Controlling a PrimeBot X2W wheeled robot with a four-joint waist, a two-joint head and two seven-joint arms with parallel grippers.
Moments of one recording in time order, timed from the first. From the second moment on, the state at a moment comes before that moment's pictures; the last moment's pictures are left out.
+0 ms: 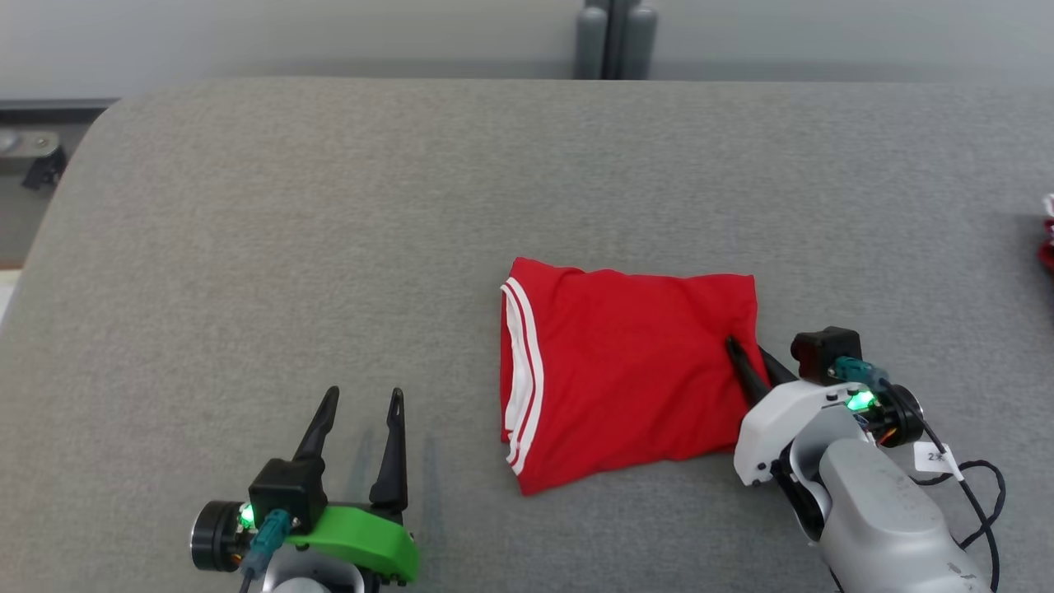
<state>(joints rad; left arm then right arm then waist) -0.08 0.05 -0.23 0.30 -0.21 -0.04 -0.26 -0.55 -0.05 0.17 0.96 0.20 0.13 -0.26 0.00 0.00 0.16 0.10</state>
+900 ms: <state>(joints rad) -0.16 0.05 -0.30 0.30 -0.19 -0.06 -0.26 -0.46 -0.05 0.09 0.81 0.20 0.13 -0.26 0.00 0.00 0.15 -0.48</state>
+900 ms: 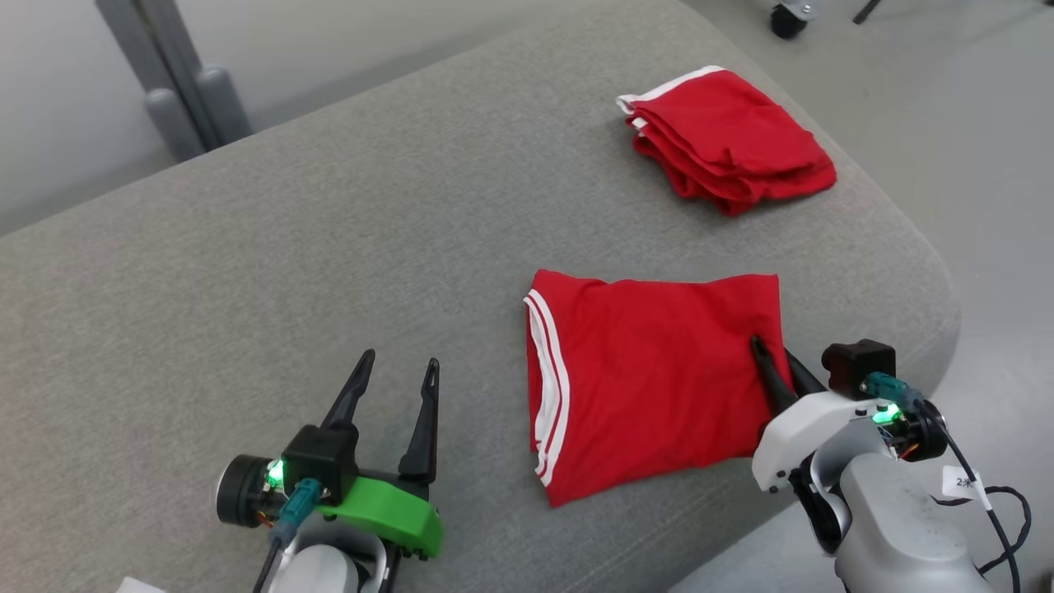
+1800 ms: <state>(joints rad) -0.20 0.05 -0.22 0.32 -0.10 -0.11 -0.26 -0.99 -0.22 0.07 0.87 0.02 0.13 -0.19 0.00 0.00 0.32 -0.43</state>
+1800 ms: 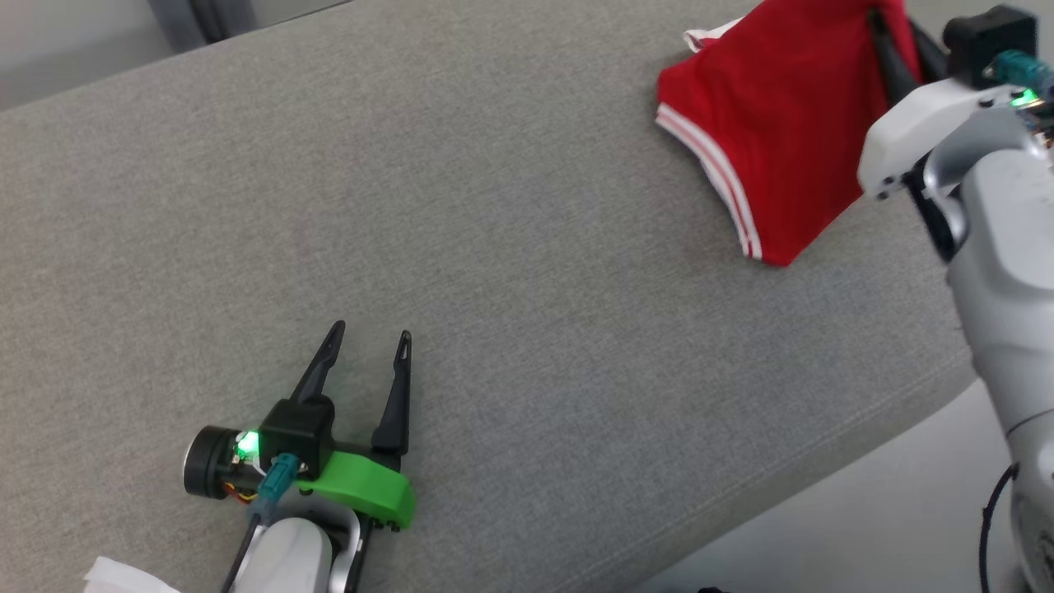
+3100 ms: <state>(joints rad) -0.23 0.05 -0.10 0.31 -0.11 -0.08 -0.26 -0.74 -0.07 -0.12 0.51 0.04 0.13 -0.26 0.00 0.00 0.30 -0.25</state>
